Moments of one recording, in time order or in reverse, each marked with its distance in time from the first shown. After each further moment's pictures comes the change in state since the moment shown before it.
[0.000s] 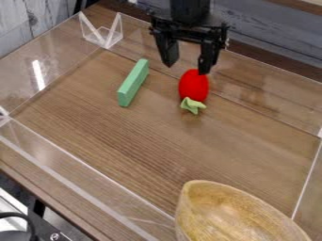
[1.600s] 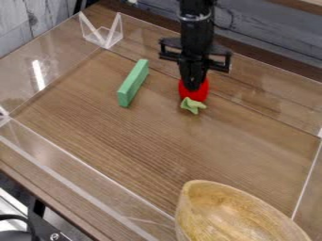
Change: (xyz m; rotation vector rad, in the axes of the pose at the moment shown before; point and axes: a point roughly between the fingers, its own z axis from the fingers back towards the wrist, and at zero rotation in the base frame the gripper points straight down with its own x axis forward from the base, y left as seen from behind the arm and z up) arm 0.018 0.003 -0.039 0.018 0.017 0.048
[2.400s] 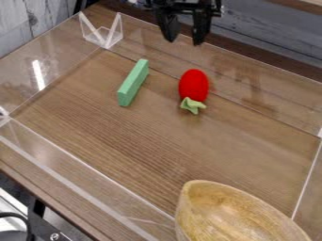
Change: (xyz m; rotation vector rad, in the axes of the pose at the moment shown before) arm 0.008 0.012 0.061 -0.061 -0.121 0.021
